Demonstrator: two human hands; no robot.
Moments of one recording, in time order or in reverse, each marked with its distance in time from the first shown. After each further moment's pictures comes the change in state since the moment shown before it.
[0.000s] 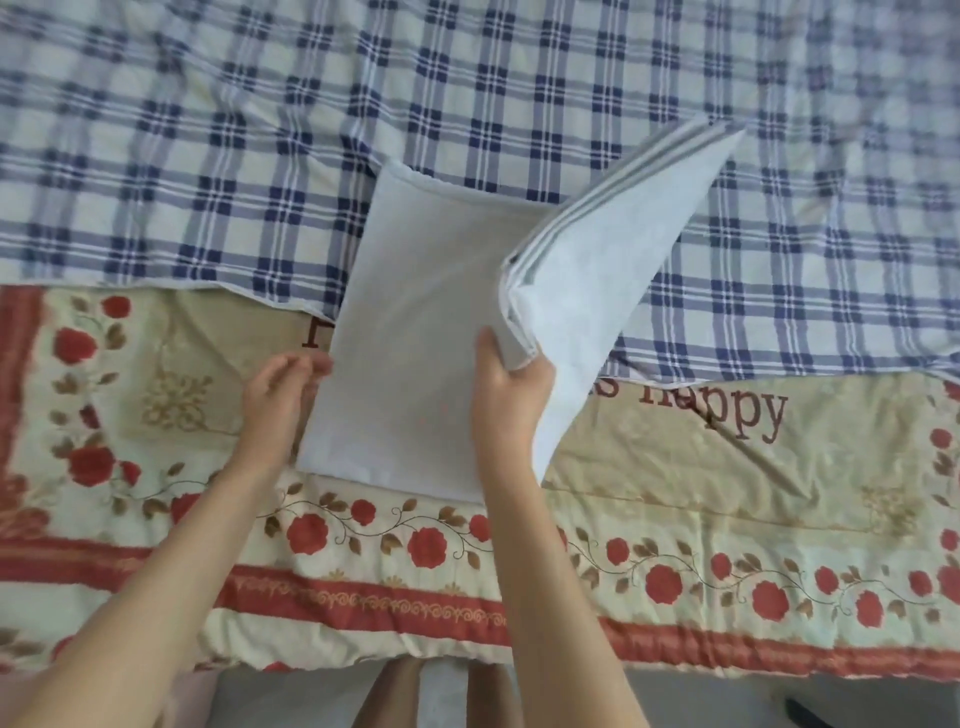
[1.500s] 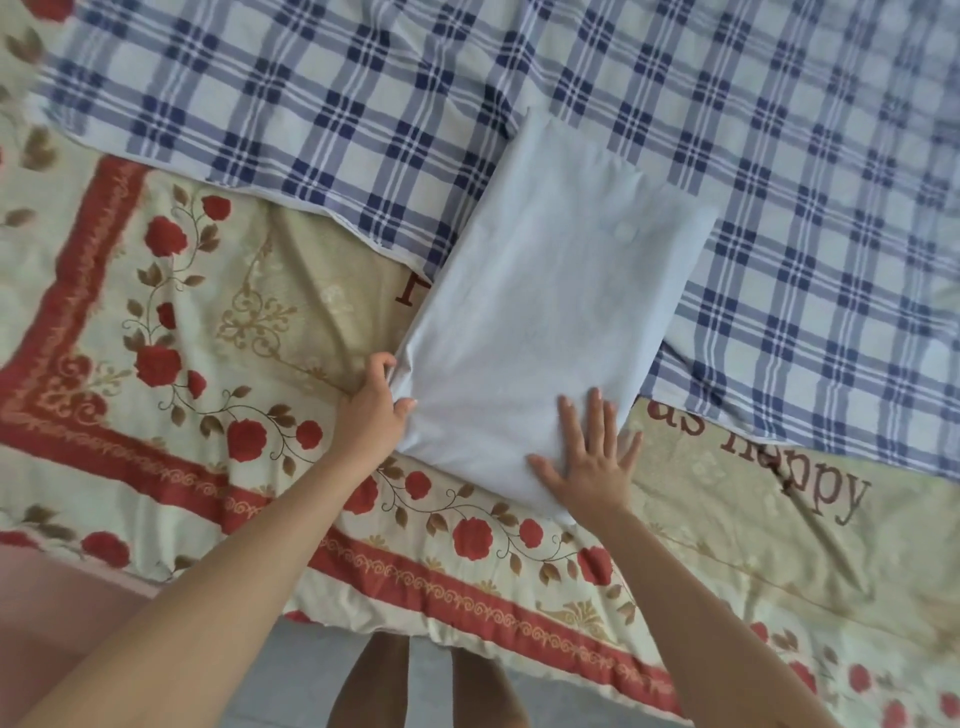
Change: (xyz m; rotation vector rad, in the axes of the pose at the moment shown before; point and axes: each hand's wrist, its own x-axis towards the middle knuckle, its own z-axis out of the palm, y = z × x) left_hand 0.002 -0.097 -0.014 0.612 -0.082 -0.051; right_hand 0.034 0.174 -0.054 -1.601 -0.704 -0.331
